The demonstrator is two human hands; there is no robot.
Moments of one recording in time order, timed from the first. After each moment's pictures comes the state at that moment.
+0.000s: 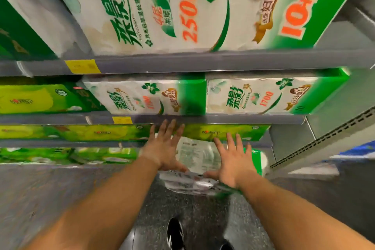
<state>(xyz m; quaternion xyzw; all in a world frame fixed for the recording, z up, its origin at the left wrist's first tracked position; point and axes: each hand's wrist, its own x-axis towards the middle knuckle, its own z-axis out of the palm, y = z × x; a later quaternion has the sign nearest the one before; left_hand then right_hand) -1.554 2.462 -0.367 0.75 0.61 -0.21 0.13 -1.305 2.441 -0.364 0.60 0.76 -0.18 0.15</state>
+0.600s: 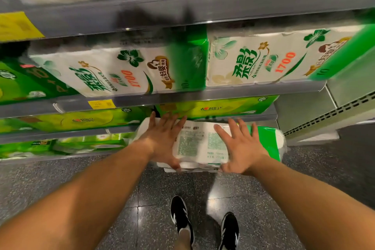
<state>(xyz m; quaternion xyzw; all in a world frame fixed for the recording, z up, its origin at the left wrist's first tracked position) -1.573 2.491 -0.438 0.81 0.49 -0.27 0.17 -1.299 2.457 -0.437 0.55 0.79 -0.19 0.20</state>
